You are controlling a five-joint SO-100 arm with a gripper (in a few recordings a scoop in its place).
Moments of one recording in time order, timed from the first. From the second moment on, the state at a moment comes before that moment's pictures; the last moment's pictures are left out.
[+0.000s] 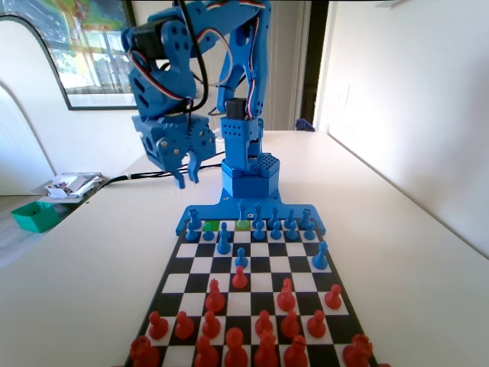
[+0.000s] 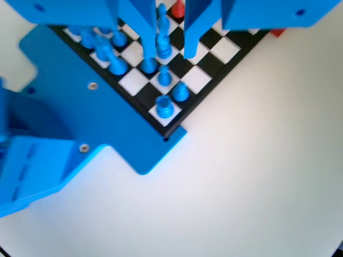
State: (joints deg) arm 33.3 108.6 128.2 70.0 -166.7
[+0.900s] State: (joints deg) arm 36.2 103.9 138.4 54.6 -166.7
